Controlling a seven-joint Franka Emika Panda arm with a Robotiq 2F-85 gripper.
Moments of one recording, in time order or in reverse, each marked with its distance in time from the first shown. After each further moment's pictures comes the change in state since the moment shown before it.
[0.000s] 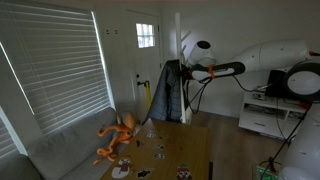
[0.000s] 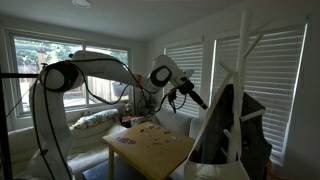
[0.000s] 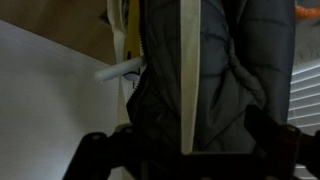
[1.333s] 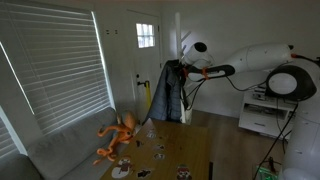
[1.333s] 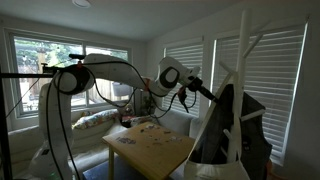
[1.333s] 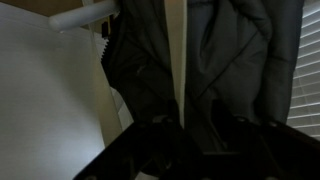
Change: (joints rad) arm 0.044 0.130 -0.074 0.132 -0.082 0.183 0.159
